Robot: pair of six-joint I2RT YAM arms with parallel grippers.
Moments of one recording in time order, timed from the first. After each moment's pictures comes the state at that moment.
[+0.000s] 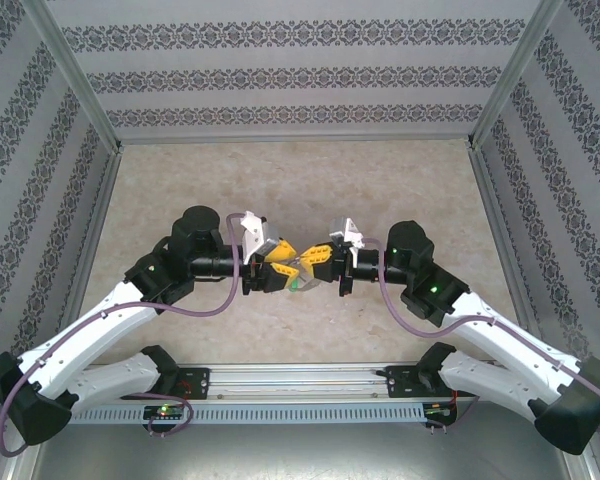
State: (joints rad) left arm -0.70 0.99 0.94 -0.30 0.65 0.09; right arm 0.72 0.90 0.71 0.06 -0.64 0.08
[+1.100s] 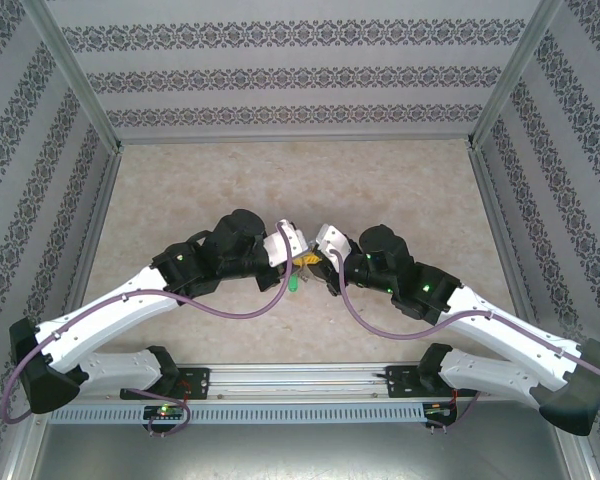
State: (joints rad) left arm -0.88 1.16 1.12 -0.58 0.11 0.29; right arm 0.88 0.96 0.82 -0.28 -0.17 -0.14
